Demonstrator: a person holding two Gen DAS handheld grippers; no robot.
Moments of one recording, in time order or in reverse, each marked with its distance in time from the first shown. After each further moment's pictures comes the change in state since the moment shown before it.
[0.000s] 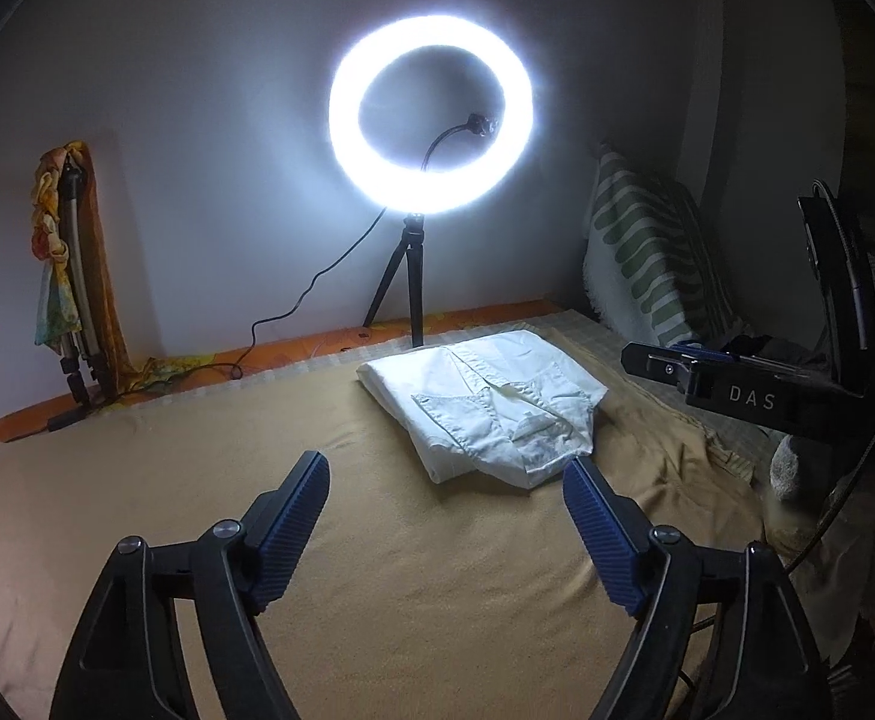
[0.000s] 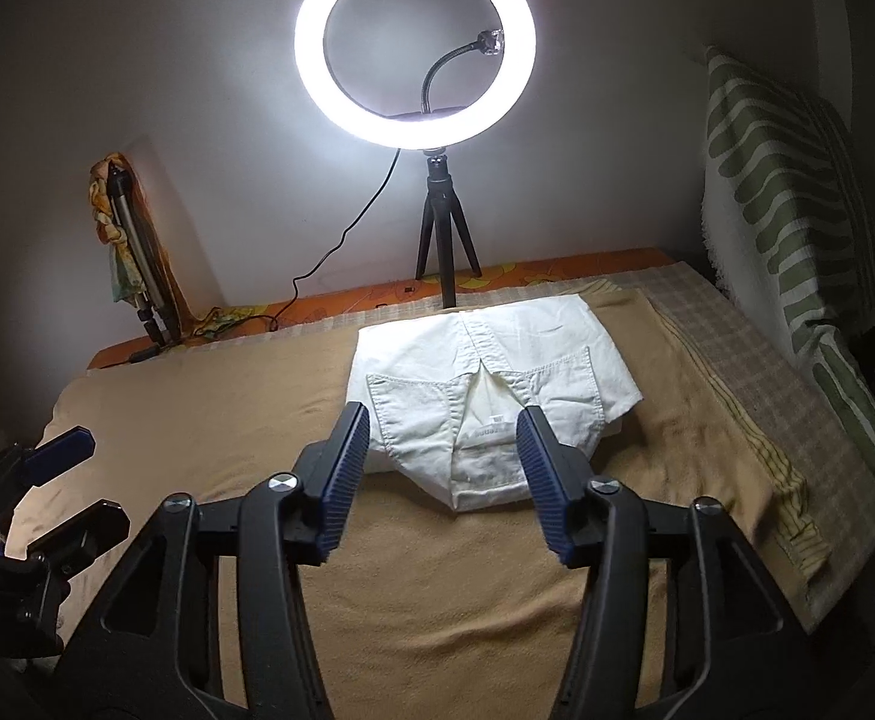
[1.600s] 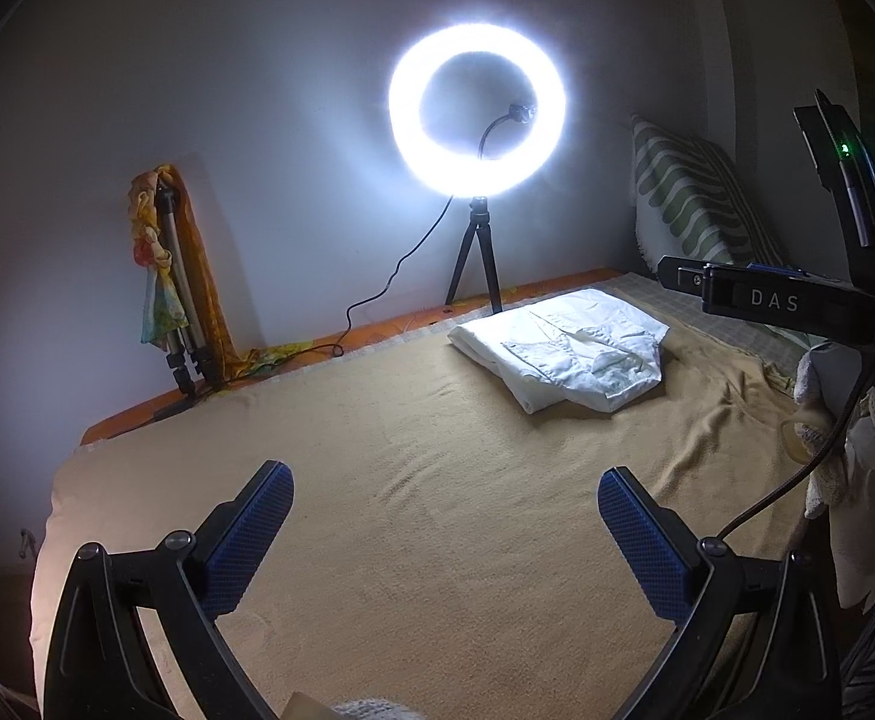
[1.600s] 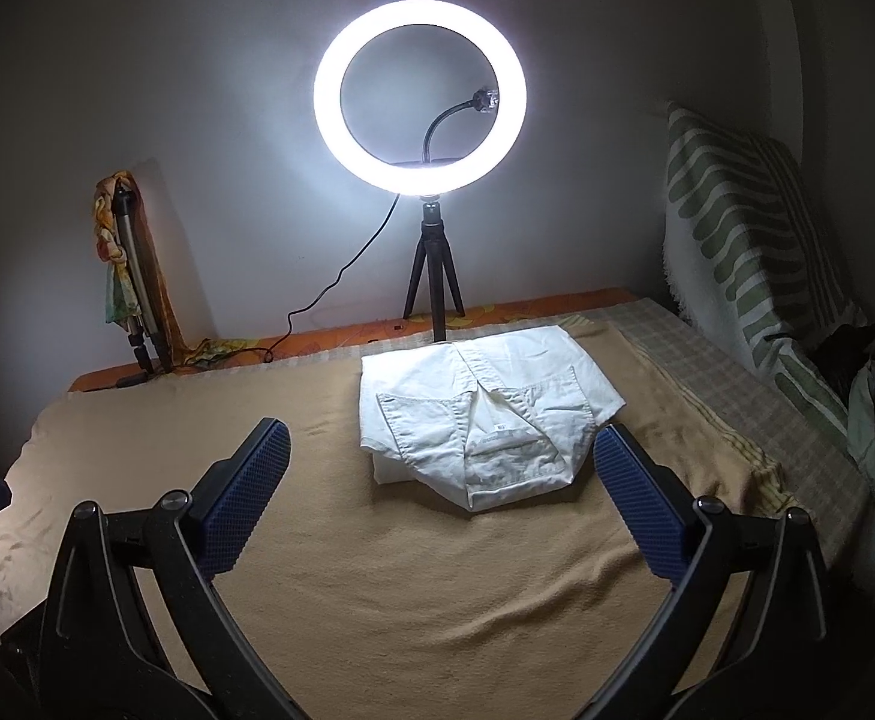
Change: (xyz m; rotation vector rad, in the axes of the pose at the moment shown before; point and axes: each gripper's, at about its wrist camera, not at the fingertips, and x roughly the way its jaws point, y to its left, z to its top) left arm -0.057 0.011 -0.052 0.106 0.002 0.197; right arm -0.033 0.044 -0.028 -0.010 -0.137 -0.104
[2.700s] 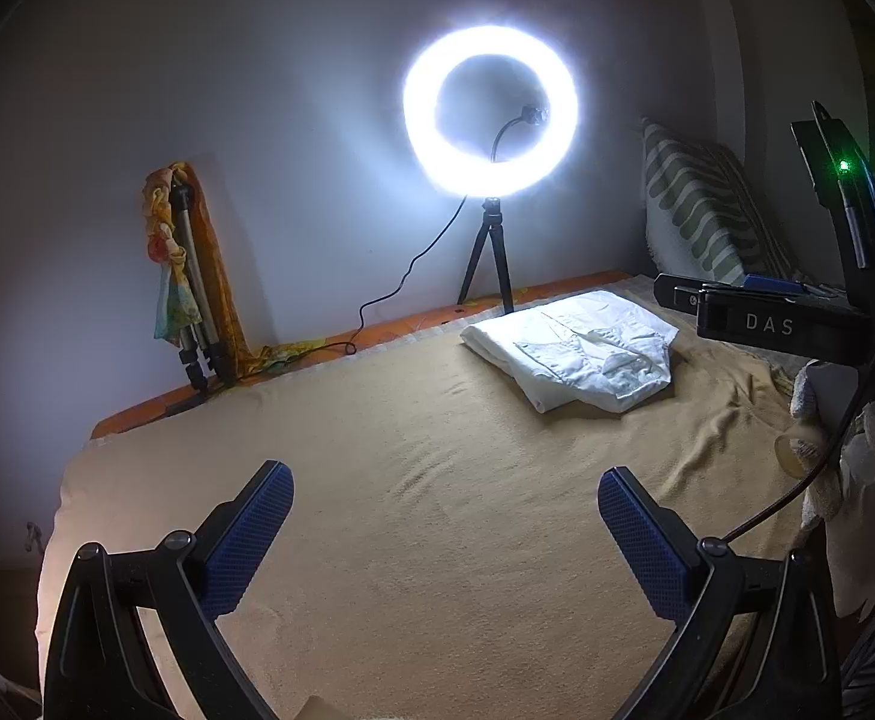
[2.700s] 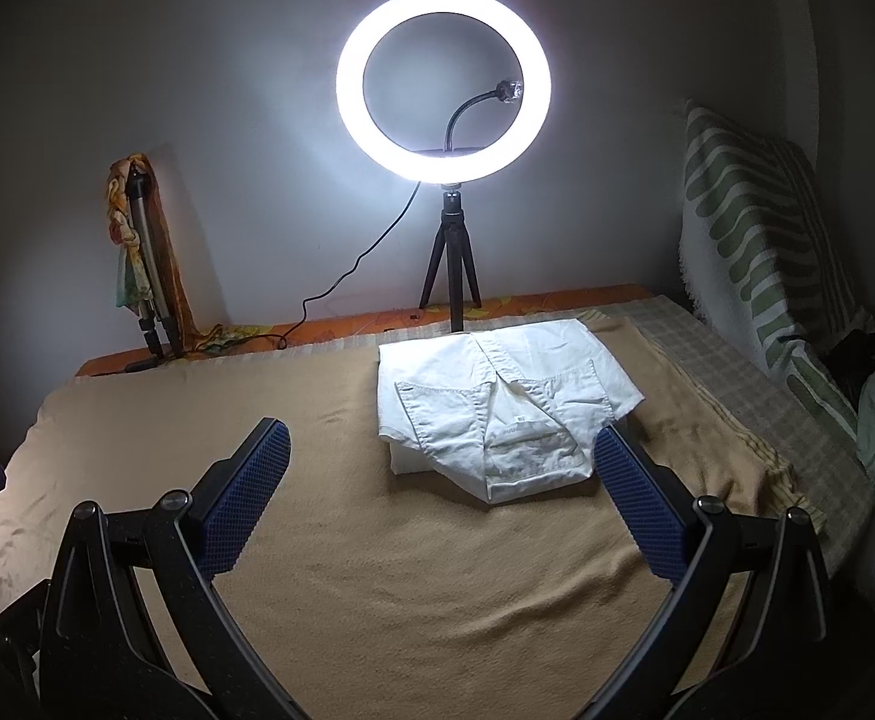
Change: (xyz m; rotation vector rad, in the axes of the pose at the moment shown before) left arm -0.005 0.008 0.000 -0.011 0.002 0.018; right arm 0.009 0.010 -0.003 -0.025 0.019 0.029
